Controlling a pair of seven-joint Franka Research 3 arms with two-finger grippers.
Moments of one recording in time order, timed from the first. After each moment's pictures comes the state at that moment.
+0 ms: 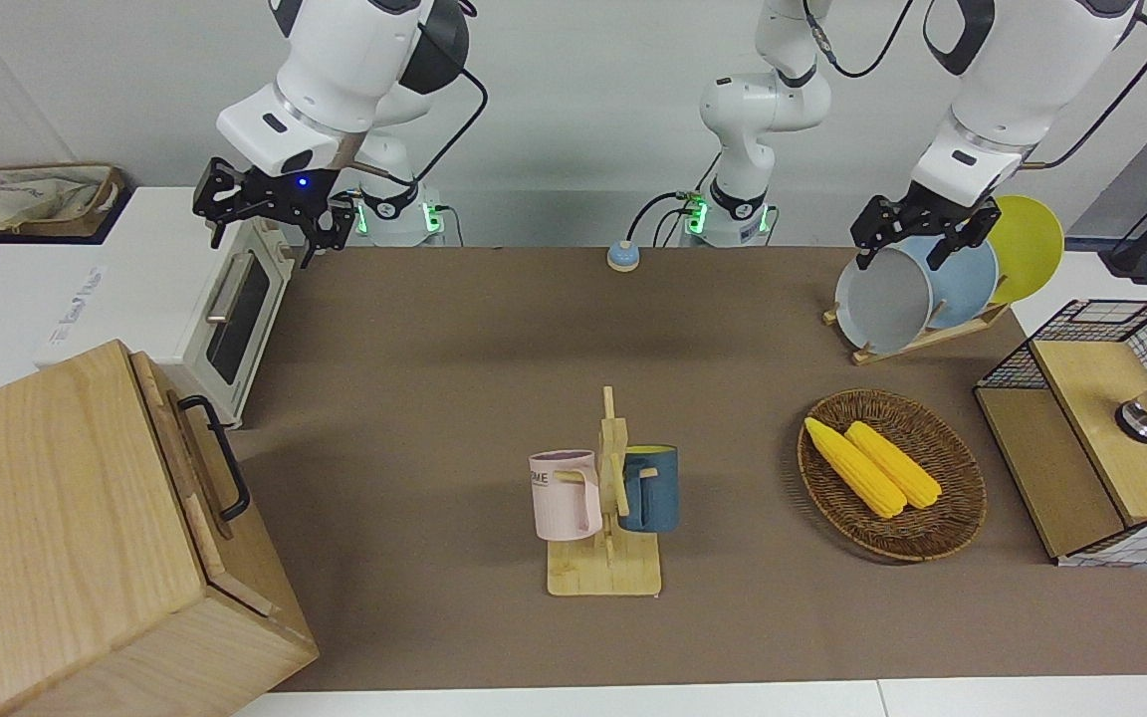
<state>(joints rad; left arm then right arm) 0.03 0.04 -0.06 -1.51 0.00 1.52 0.02 0.33 0.09 -0.03 -1.49 -0.66 1.49 0.04</state>
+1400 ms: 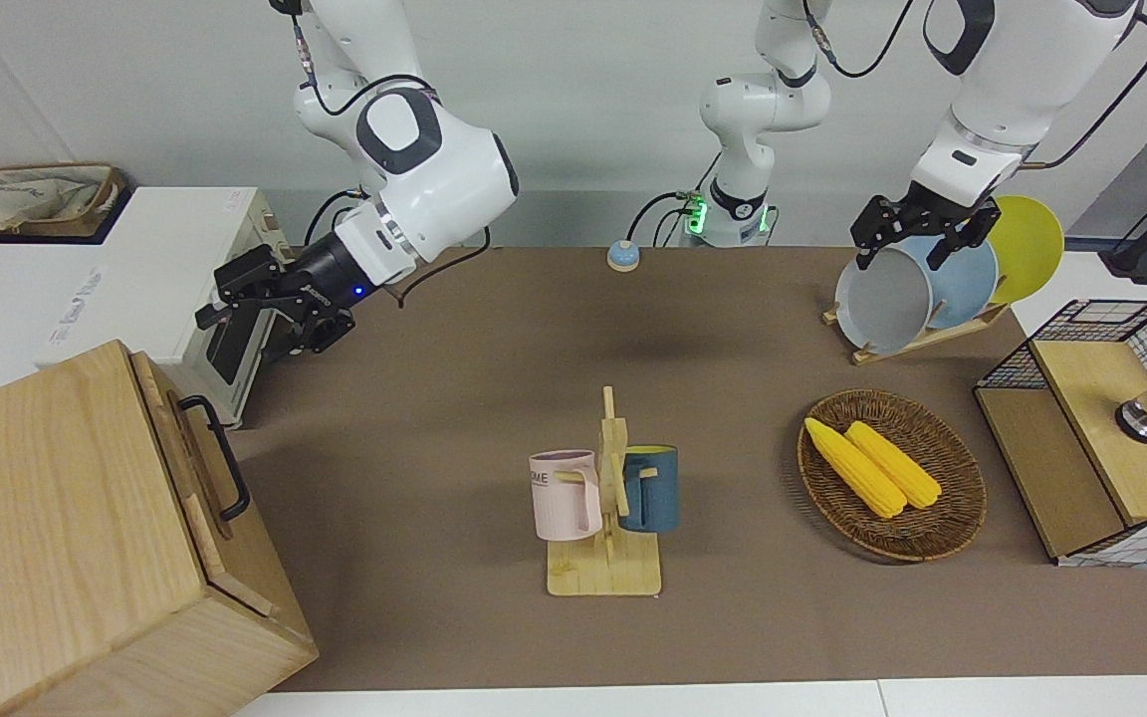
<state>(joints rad) 0.03 0.04 -0.06 -1.51 0.00 1.52 0.02 0.36 0.22 -0.01 -1.65 -1.29 1.76 0.22</state>
